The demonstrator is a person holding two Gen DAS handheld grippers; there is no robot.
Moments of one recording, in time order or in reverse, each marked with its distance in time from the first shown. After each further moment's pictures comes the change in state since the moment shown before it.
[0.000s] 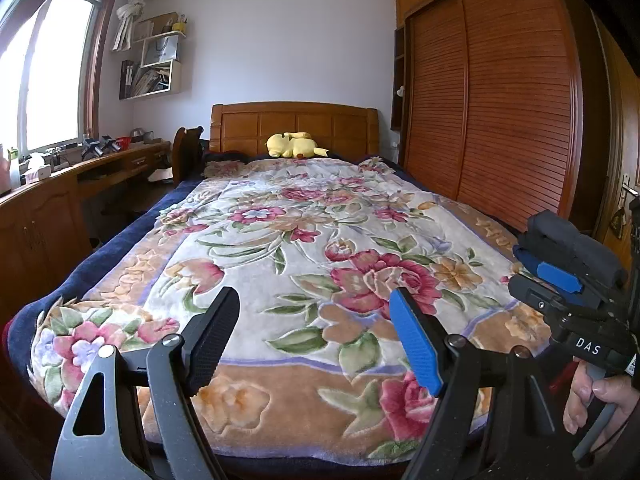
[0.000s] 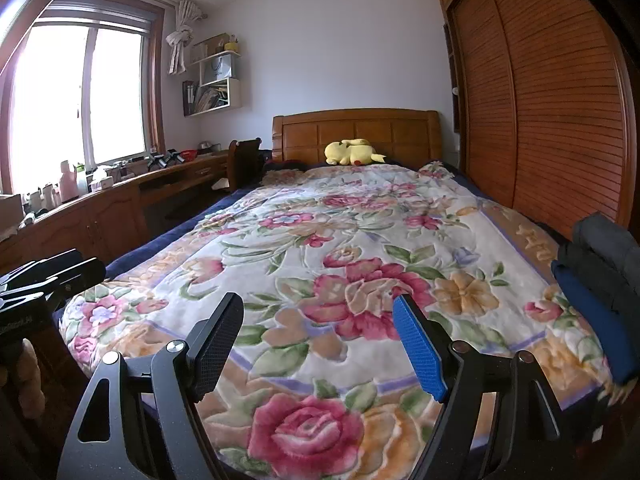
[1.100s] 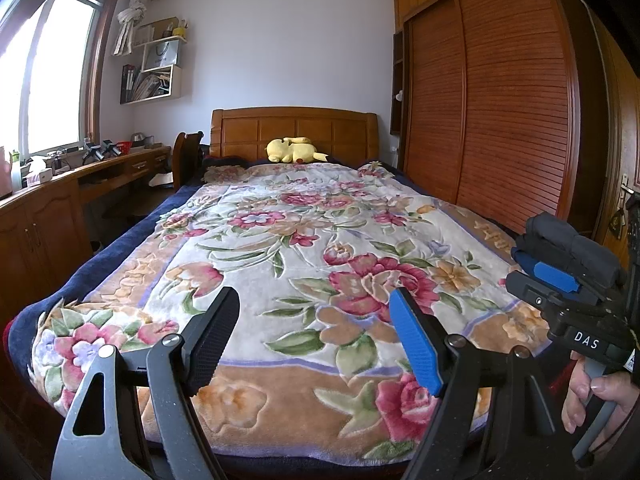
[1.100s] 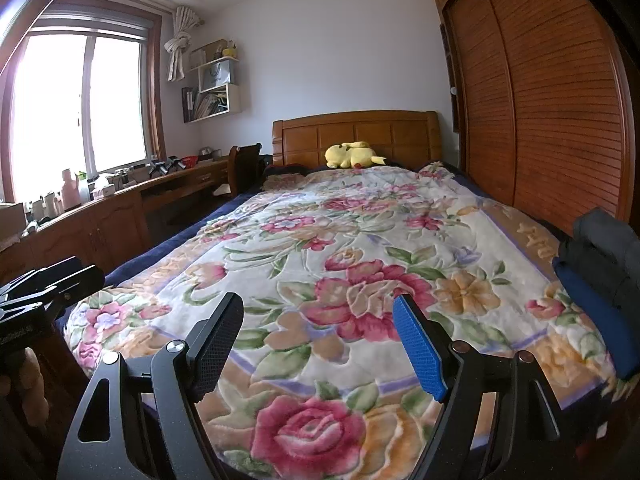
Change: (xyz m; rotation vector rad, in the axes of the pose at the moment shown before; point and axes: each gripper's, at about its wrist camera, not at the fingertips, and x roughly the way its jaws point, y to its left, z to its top) left arm -0.003 -0.003 0.000 0.005 -0.007 0.003; right arm -0.001 0.000 -0.001 0.029 -0.014 0.004
